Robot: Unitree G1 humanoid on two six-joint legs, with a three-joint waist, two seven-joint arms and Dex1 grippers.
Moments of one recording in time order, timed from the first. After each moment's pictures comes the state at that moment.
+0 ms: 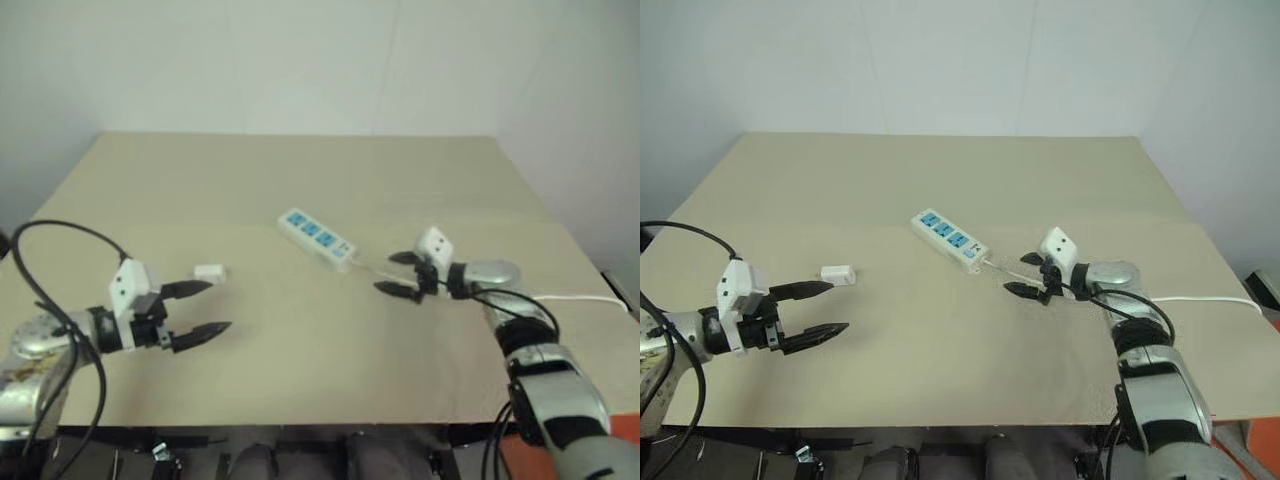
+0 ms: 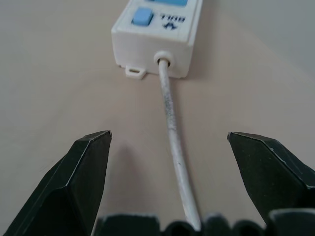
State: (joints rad) left arm -0.03 0.85 0.29 -0.26 -0.55 0.39 -1.10; right arm -0.85 -0.49 0.12 0.95 0.06 -0.11 1.09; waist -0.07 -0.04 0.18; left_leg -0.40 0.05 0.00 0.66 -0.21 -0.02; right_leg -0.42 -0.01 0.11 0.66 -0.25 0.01
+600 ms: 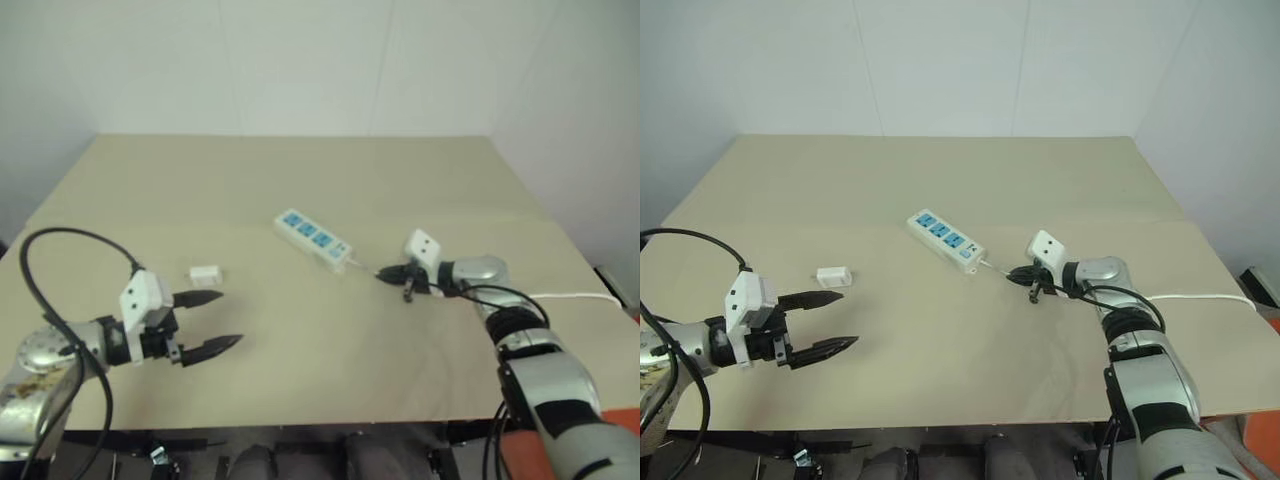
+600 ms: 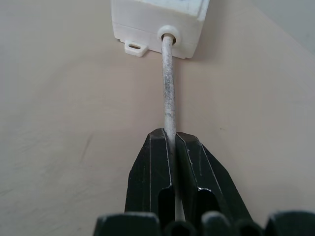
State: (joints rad) left arm 0.04 0.84 0.29 -0.36 -0.57 0.42 -1.08; right arm -0.89 -0.47 0.14 1.03 -0.02 -0.22 1.08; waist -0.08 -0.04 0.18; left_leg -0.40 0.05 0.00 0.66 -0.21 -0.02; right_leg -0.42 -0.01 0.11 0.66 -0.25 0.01
